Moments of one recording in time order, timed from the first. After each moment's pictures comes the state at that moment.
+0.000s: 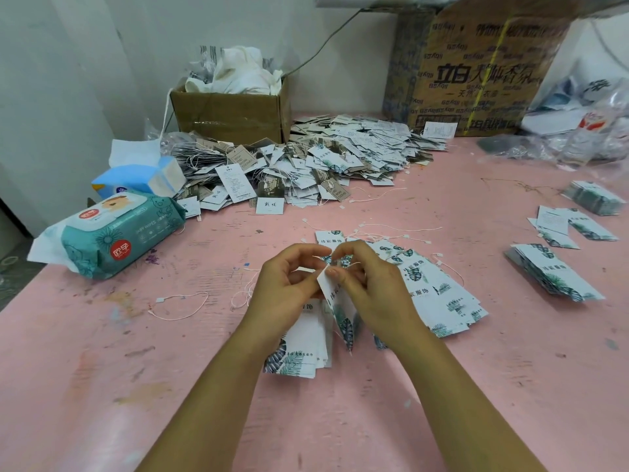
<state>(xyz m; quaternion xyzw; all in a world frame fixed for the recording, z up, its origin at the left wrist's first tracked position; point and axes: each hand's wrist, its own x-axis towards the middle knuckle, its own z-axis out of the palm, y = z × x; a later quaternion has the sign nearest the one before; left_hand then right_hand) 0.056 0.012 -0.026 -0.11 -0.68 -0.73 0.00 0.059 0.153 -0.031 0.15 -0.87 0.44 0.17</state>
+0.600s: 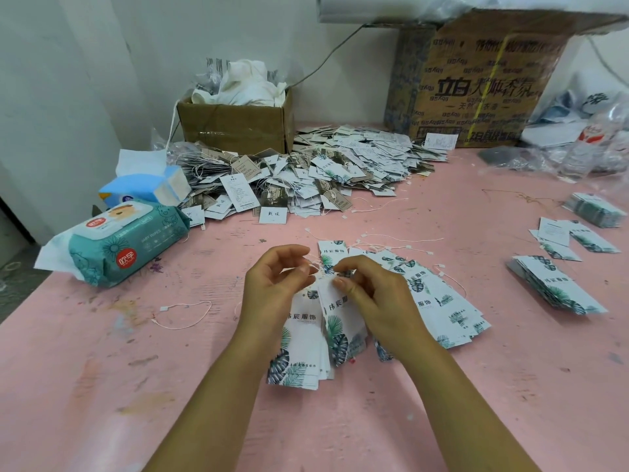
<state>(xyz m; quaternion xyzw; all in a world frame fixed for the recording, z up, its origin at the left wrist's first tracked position) 0.050 0.010 -0.026 -0.04 -0.61 -0.79 0.08 0.057 0.160 -0.033 0.15 -0.87 0.44 0.17</state>
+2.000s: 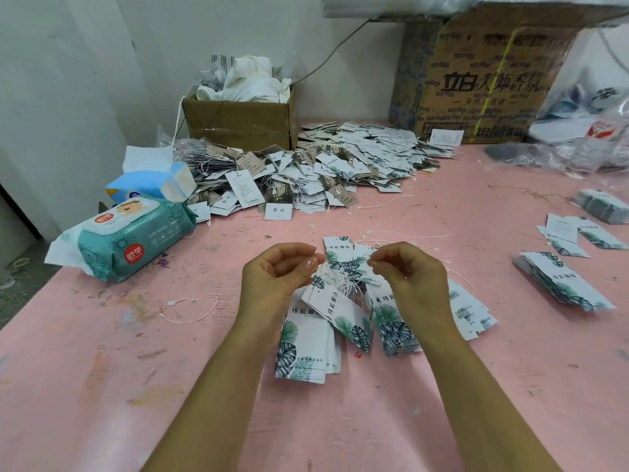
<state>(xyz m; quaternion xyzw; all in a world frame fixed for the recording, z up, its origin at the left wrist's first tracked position) 0.049 0.000 -0.025 -0.05 -0.59 -0.81 0.05 0.048 0.176 -0.033 0.05 -0.77 0.59 0.21</state>
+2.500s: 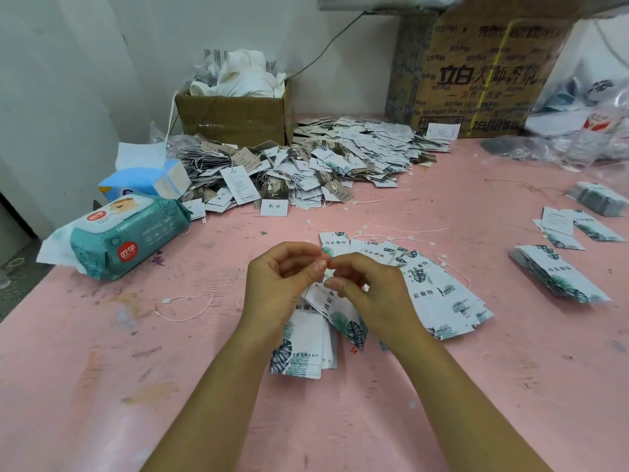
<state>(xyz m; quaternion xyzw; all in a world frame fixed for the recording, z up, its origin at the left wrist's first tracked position) 0.052 0.006 -0.028 -0.07 -0.63 -0.77 0.06 0.057 0.150 -0.039 0.18 -0.82 0.52 0.17</state>
